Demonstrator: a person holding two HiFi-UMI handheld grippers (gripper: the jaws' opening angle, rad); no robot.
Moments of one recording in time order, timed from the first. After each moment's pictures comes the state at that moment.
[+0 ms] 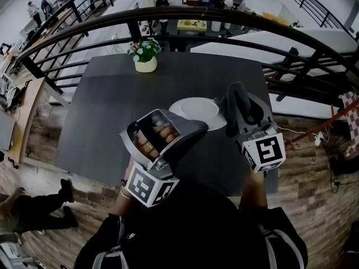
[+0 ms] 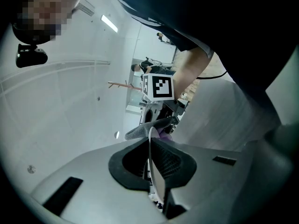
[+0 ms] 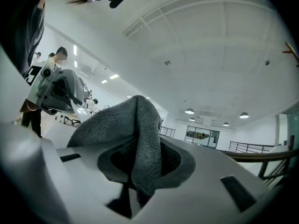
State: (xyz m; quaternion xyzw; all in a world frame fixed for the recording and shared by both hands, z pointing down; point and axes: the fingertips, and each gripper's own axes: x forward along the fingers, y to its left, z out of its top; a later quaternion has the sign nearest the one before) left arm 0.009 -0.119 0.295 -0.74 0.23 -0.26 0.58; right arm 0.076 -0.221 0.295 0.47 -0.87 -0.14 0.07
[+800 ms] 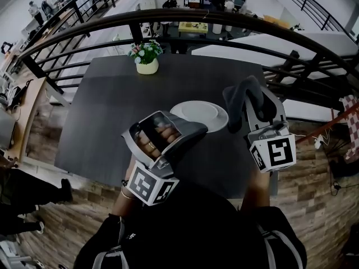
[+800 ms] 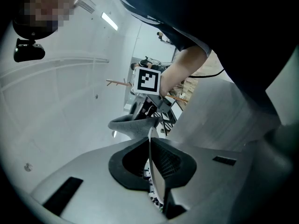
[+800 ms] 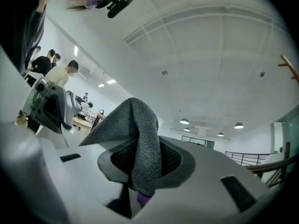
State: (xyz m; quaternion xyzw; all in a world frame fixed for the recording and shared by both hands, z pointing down) left arm 0.006 -0.125 0.303 -0.74 0.22 -0.27 0.57; right arm 0.089 -0.221 0.245 0.49 -0.85 -0.19 0.03
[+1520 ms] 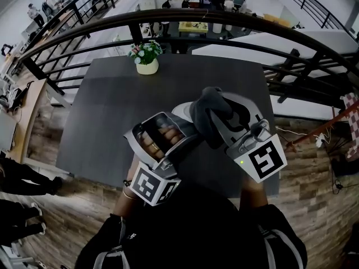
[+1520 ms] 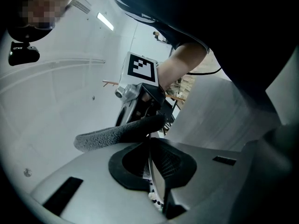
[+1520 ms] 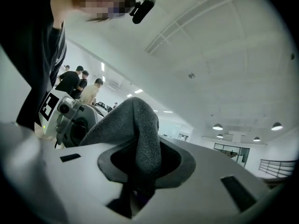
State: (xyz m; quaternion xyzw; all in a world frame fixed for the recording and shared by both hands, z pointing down) left arm 0.013 -0.124 0.309 -0.73 0.21 -0.28 0.59; right arm -0.005 -0.176 0.250 0.31 -0.93 -0.20 0.05
